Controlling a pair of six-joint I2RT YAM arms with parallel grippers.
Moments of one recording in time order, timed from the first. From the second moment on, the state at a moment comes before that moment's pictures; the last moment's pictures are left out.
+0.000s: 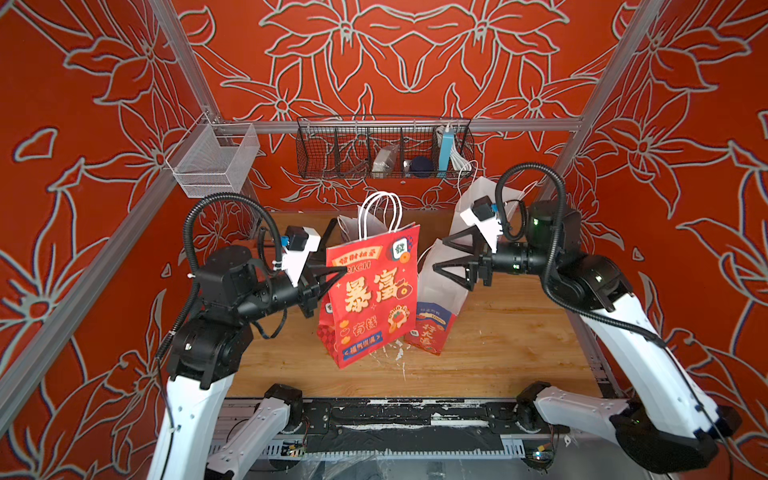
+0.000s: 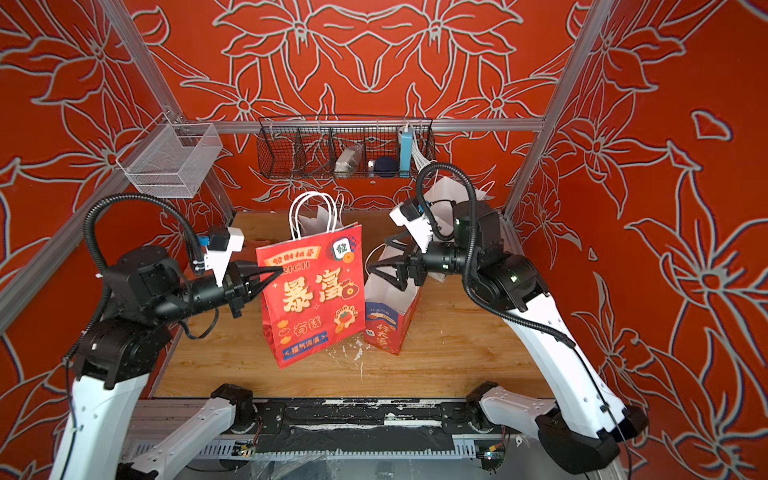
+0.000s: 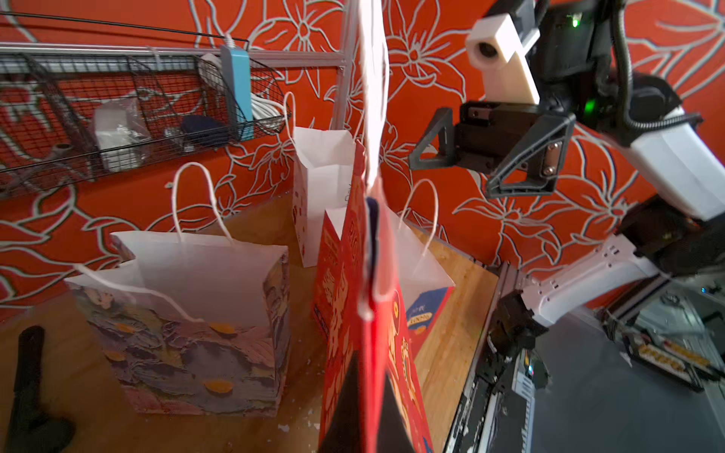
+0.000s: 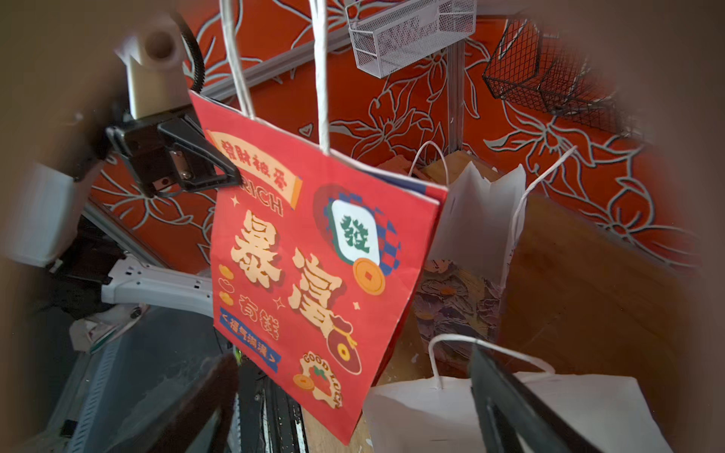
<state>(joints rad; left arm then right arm) -0.07 0.83 1.36 -0.76 0.83 -0.02 0.52 1.18 1.57 -0.73 -0.79 0.03</state>
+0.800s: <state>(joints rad) 0.02 0.90 1.33 -0.46 1.32 -0.15 0.50 1.37 1.63 -0.33 -1.24 0.21</state>
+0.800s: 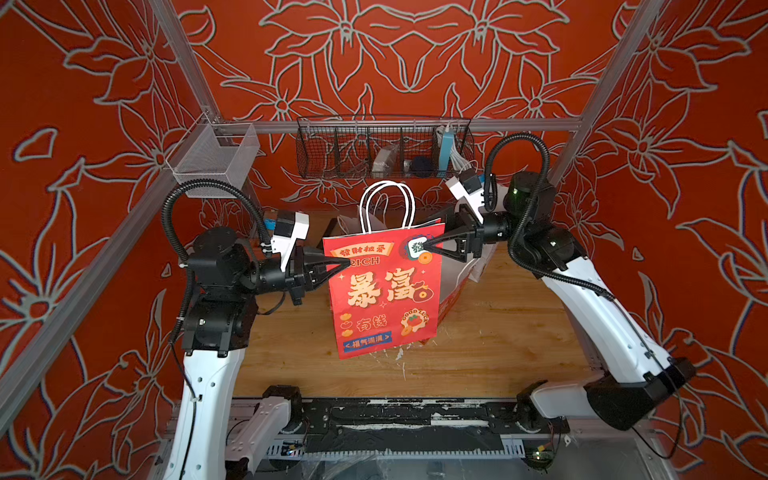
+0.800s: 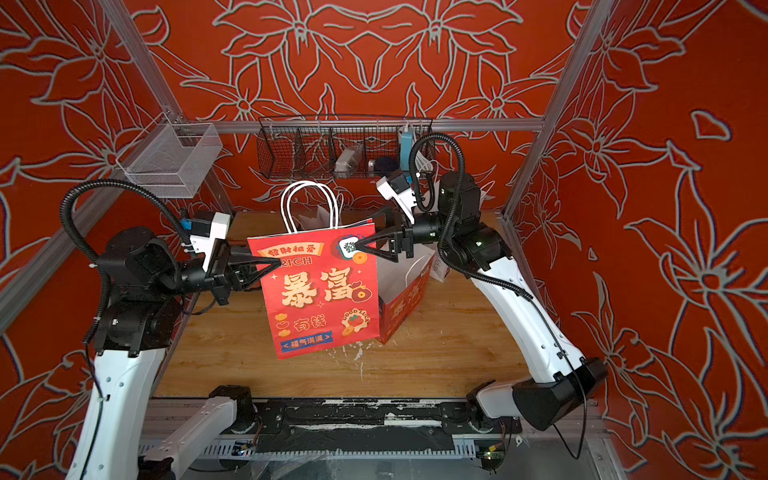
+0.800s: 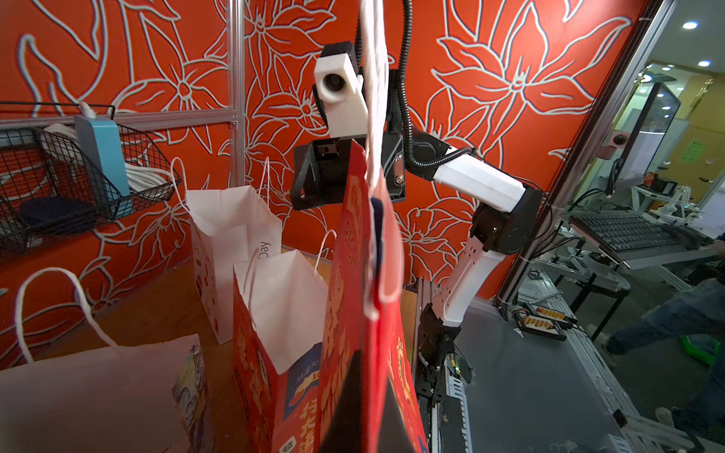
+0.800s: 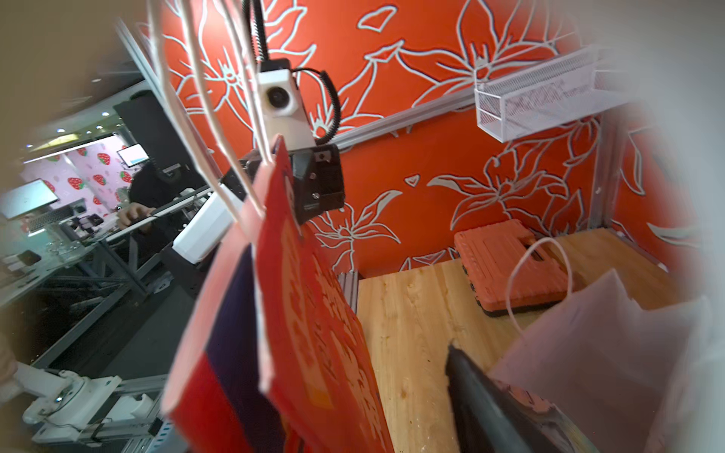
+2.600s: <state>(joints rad) 0.03 0.74 1.13 -0.76 1.30 -0.22 0.56 1.32 1.59 -0.15 -1.10 0.24</state>
